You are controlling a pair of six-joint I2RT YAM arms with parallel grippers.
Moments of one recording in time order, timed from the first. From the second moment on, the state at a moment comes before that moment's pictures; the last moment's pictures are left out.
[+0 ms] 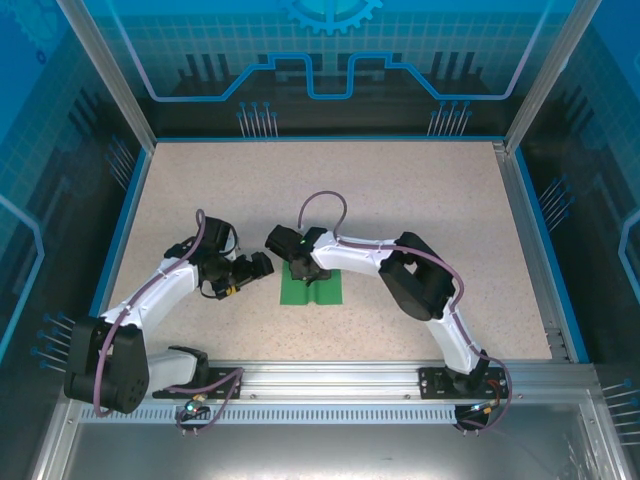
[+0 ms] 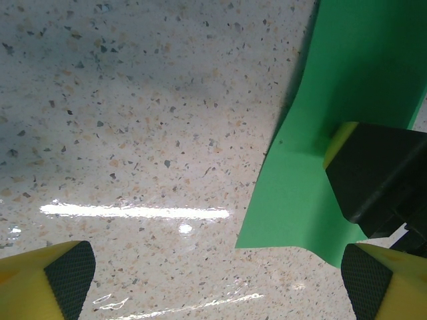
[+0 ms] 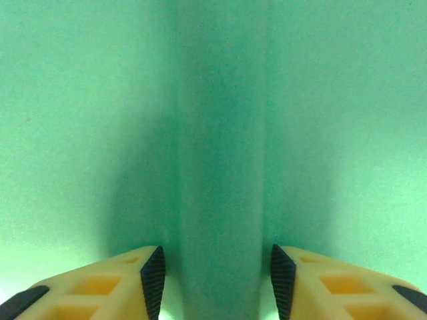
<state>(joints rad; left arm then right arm) -0.16 1.23 0.70 -0.68 0.34 -0.61 0.96 2.17 1.60 -0.79 0.31 0.94</state>
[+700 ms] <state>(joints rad) -0.13 1.11 0.75 -0.78 0.35 -0.61 0.96 1.81 1.33 -0.45 0.17 0.87</state>
